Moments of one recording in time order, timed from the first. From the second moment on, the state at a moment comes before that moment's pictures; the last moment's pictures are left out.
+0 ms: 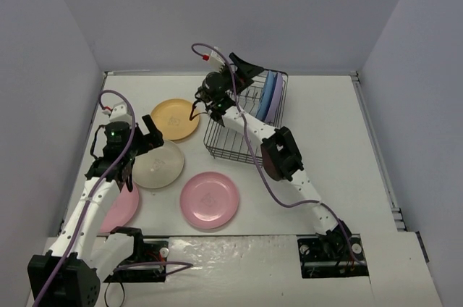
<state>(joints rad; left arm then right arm) -0.09 0.95 0.74 -0.31 -0.05 -0.41 0.74 2.60 2.32 0.73 1.56 -1.56</state>
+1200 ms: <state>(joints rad) -0.47 0.71 0.46 -0.47 0.10 -0.72 0.60 1.03 1.05 -0.31 0.34 0.44</state>
